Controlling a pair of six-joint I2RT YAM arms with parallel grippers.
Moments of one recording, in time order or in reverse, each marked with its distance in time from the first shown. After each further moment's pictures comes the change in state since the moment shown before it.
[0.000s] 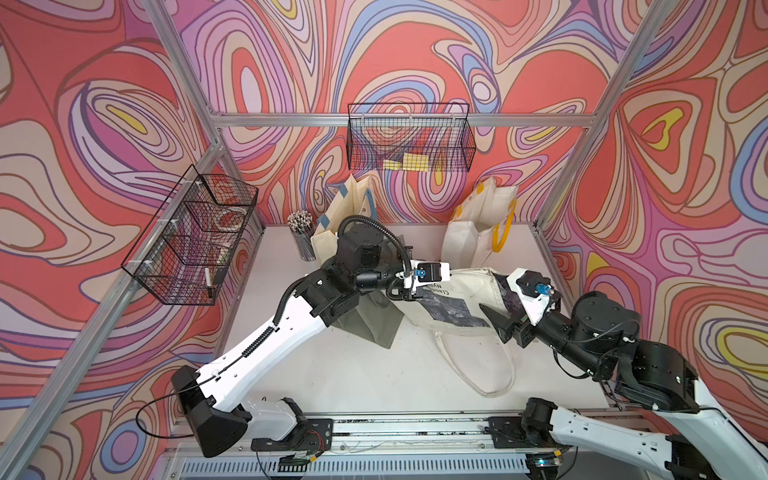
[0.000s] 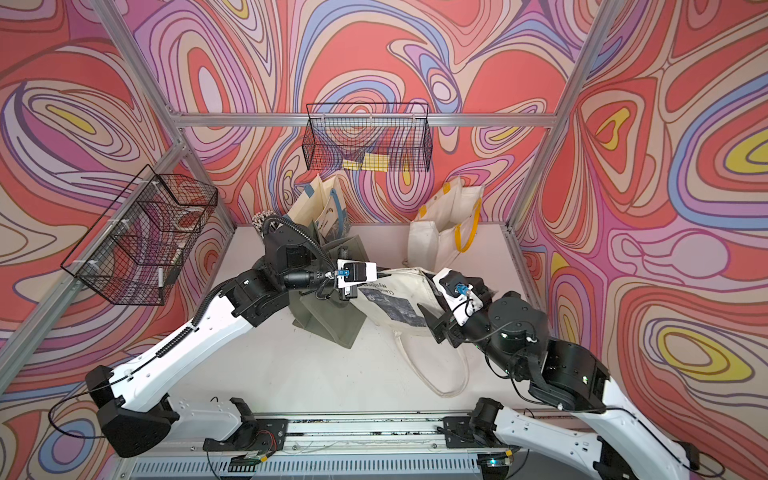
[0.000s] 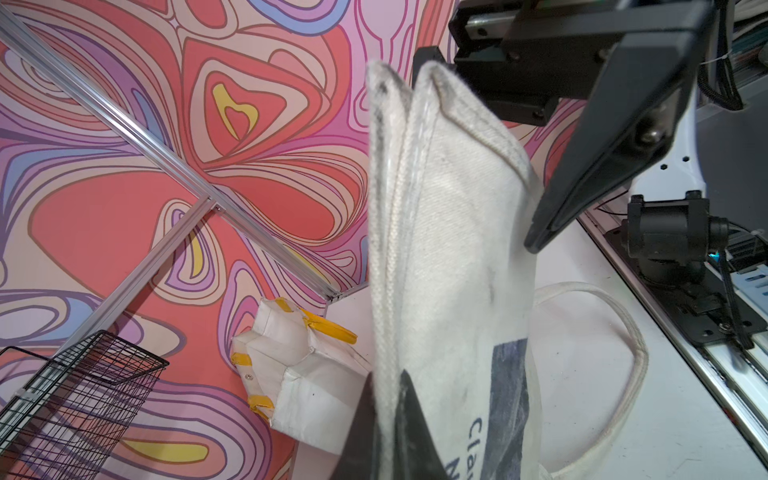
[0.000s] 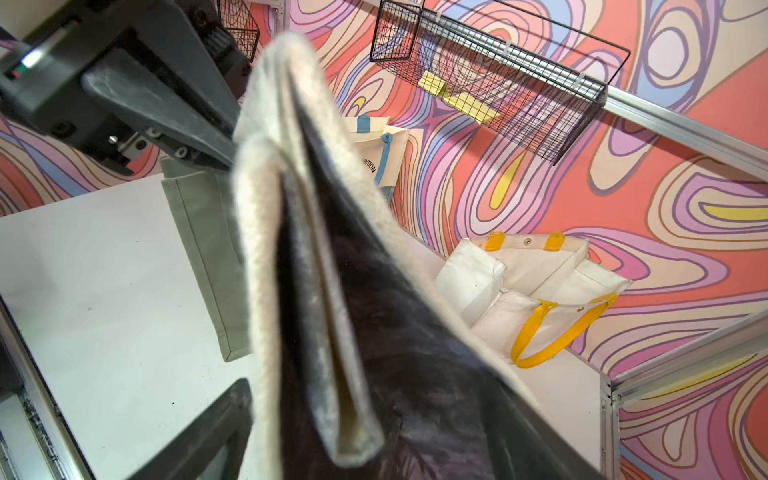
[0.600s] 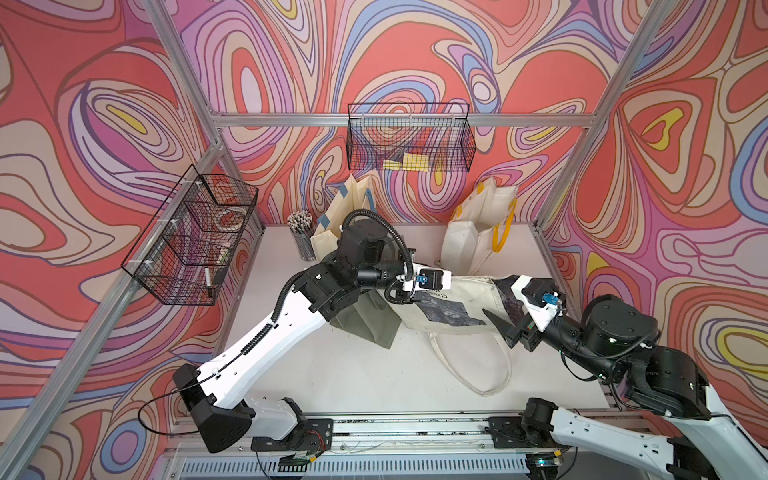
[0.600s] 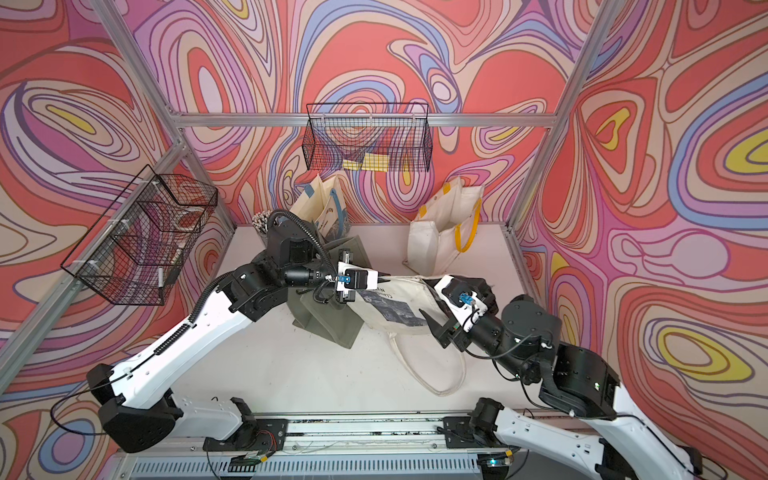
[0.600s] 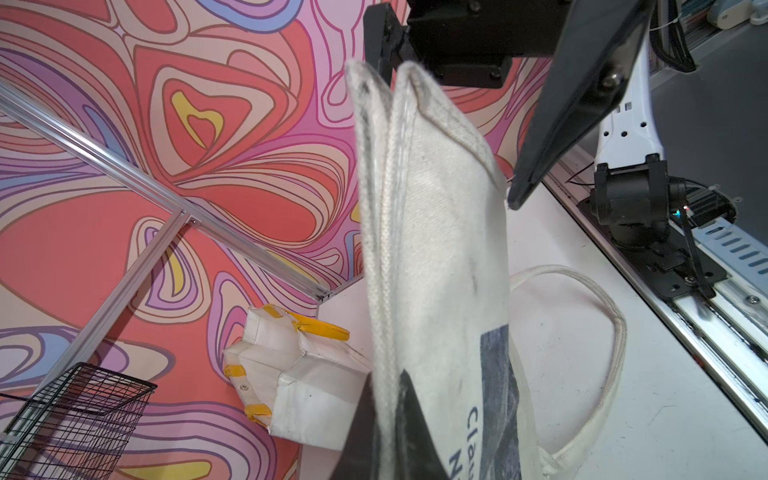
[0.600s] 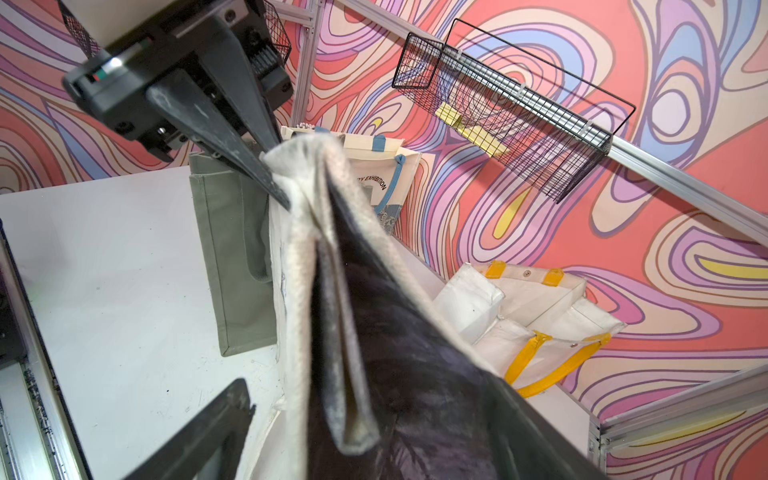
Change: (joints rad) left arm 0.000 0.030 0.083 -0.160 0.034 0.129; right arm 0.000 -0.033 0.019 0.000 -0.051 -0.108
